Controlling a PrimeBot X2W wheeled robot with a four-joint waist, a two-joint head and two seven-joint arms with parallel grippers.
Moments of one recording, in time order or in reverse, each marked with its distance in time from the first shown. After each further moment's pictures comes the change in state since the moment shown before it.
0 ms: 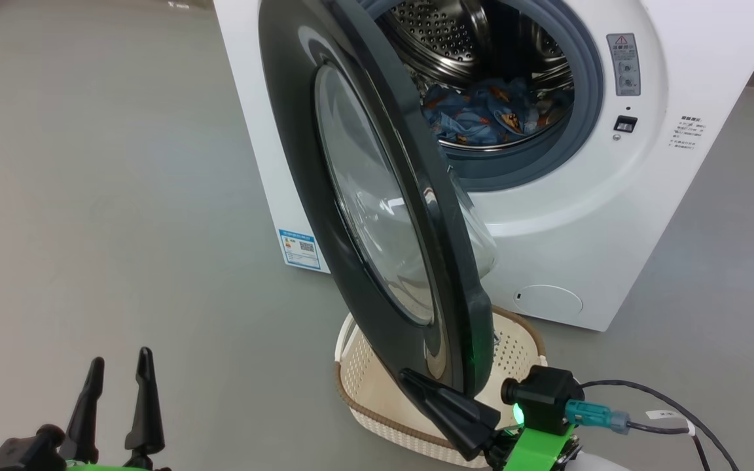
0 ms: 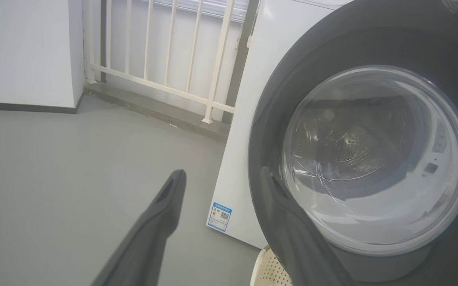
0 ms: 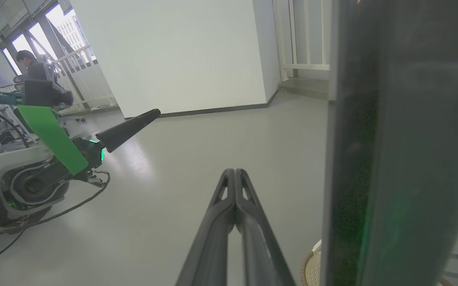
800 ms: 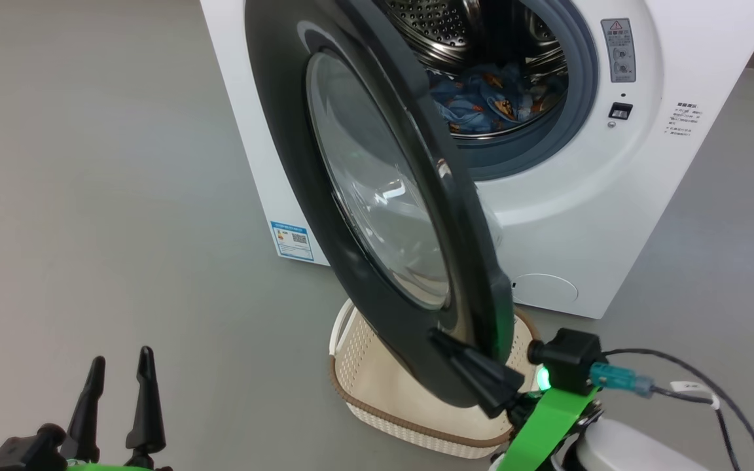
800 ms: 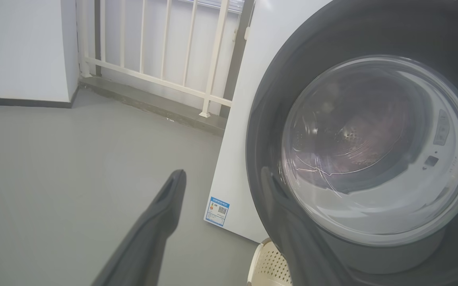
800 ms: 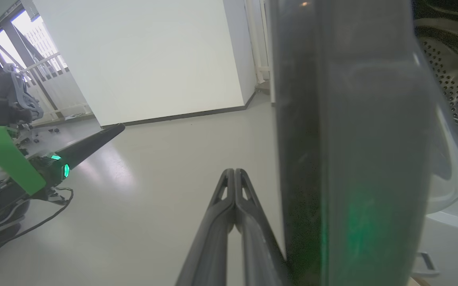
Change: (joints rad) left arm -0.002 -0.003 0.000 0.000 0.000 0.000 0.000; right arm -0.043 -0.004 -0.059 0.077 0.028 0.005 0.000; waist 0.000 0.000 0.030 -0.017
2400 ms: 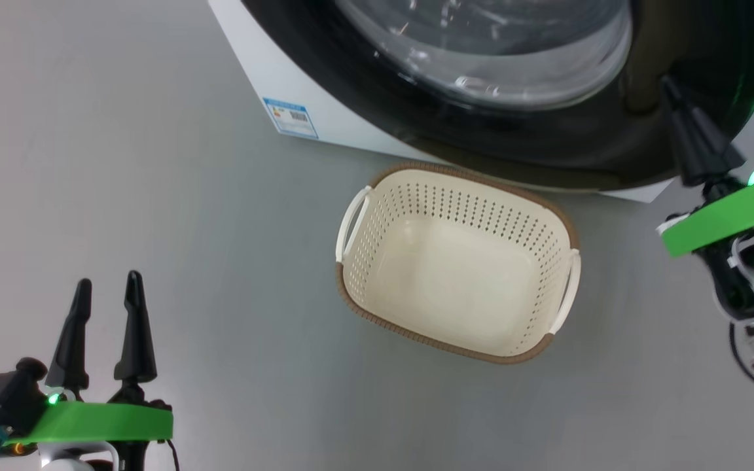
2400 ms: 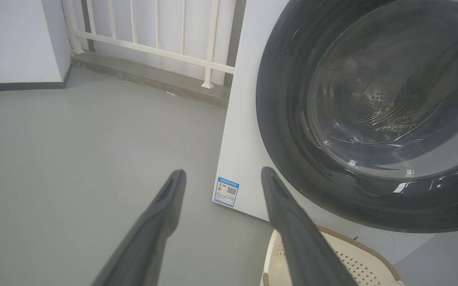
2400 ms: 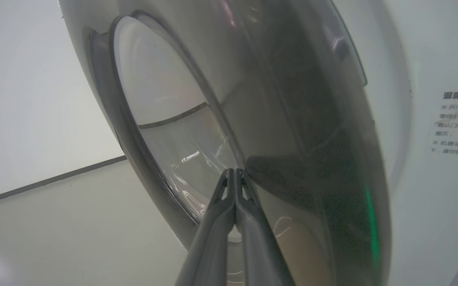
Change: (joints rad) left arm -0.145 0.022 -0.018 -0.033 -0.028 0.000 0.000; right arm -0.241 -0.139 -0.463 0.131 0.004 0.000 0.000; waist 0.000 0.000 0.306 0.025
